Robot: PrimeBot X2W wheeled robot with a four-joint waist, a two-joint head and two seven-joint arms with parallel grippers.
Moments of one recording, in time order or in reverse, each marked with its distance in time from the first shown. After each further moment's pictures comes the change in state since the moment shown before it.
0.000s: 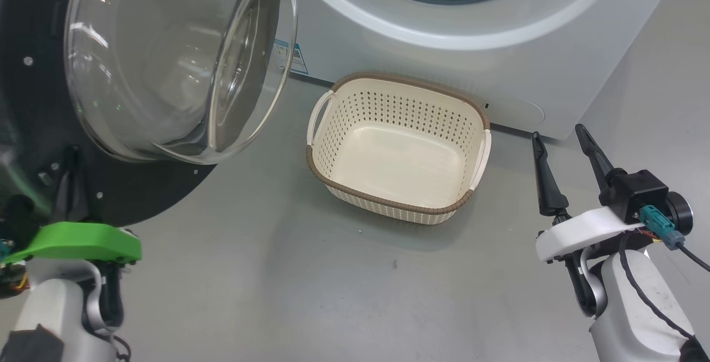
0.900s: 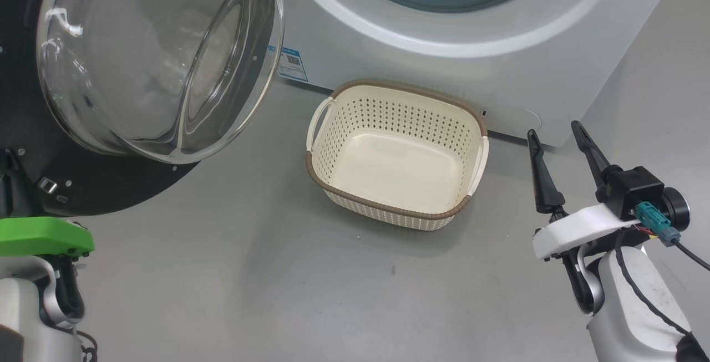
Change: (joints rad) left arm -0.046 0.032 0.146 0.087 0.007 0.009 -0.009; right arm -0.014 0.004 -0.002 0.007 -0.017 0.008 0.000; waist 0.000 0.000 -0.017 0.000
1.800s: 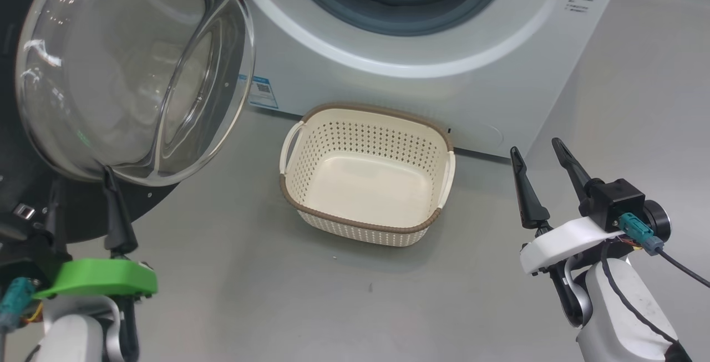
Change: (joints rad) left arm 0.179 -0.076 -0.093 -0.235 0.131 -0.028 -0.003; right arm 0.021 0.016 0.034 0.027 0.016 0.009 0.000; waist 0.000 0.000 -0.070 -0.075
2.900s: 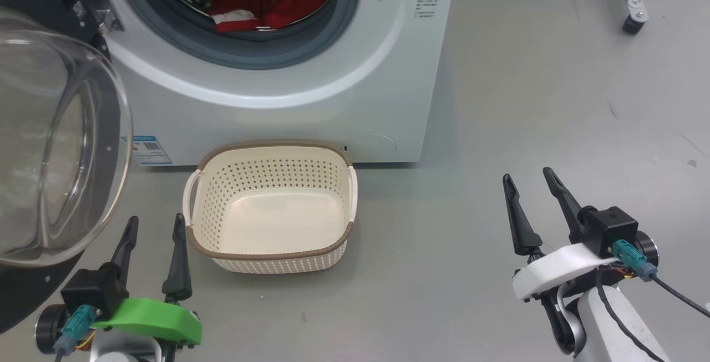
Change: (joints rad) left arm 0.123 -0.005 -0.122 -0.044 0.032 -0.036 0.054; right arm 0.077 0.006 0.042 -0.025 0.077 -0.028 0.000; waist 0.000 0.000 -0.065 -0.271
